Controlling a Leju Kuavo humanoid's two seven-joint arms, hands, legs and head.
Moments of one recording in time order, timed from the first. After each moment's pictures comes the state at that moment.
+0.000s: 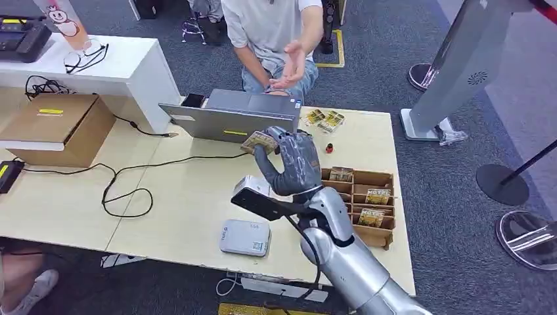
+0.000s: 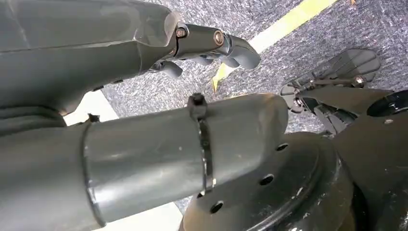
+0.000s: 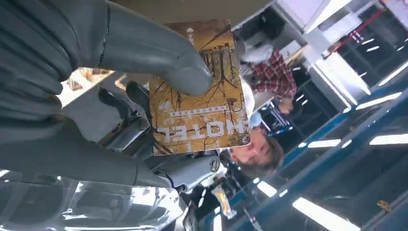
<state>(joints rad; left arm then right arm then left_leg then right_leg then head) -0.04 -0.02 0.58 -0.27 -0.94 -0.39 -0.08 -0.57 0.16 0.67 -1.16 0.73 -0.46 -0.13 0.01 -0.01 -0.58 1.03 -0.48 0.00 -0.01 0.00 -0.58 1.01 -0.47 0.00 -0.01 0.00</state>
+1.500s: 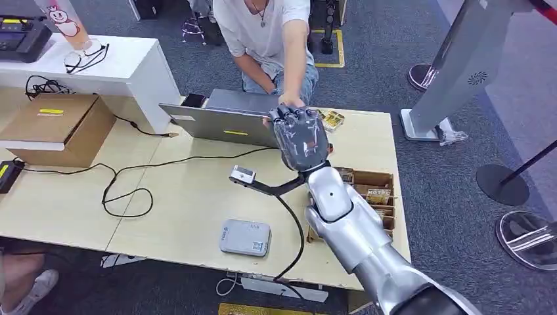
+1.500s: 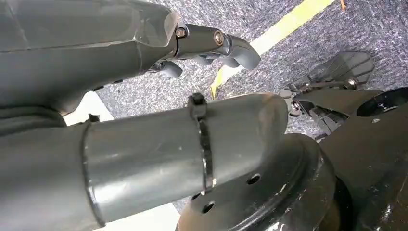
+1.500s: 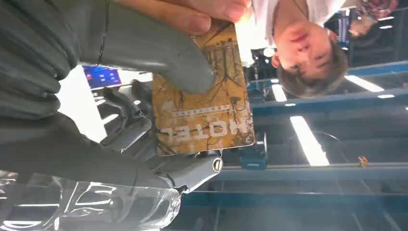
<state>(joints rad) -0.06 -0.02 0.56 -0.27 -0.97 -0.40 -0.08 -0.75 0.20 0.58 -0.81 1.50 -0.68 0.13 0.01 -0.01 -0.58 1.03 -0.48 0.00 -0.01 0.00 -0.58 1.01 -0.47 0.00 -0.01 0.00</state>
